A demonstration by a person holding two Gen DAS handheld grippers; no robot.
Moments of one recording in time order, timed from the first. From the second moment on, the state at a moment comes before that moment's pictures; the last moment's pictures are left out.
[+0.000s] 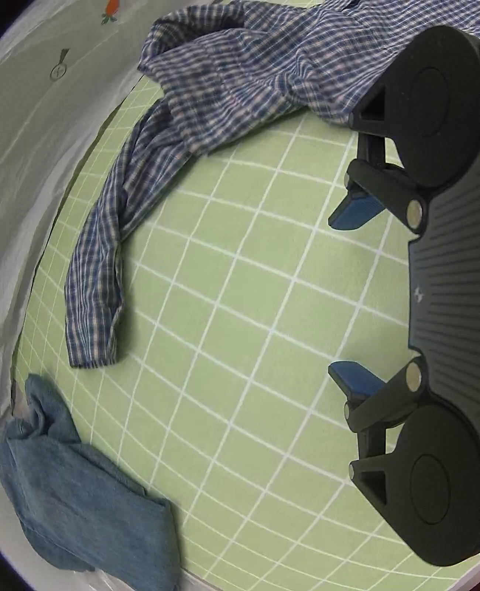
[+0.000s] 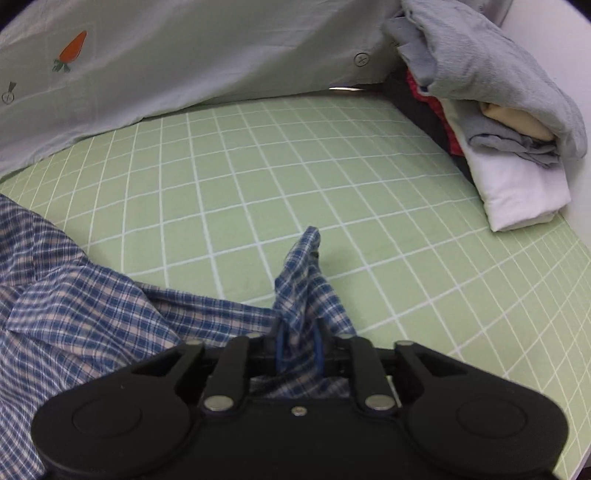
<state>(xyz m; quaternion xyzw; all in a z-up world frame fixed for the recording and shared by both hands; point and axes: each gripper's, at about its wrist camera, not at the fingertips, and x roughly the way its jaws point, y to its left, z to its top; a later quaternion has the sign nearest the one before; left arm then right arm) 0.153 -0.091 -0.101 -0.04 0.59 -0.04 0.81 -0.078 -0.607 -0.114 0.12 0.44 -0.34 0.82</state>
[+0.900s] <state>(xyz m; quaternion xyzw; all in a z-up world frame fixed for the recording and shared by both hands) 0.113 -0.112 -0.093 -0.07 0.54 -0.14 0.83 -0.165 -0.571 -0.096 0.21 0.39 -0.34 0.83</state>
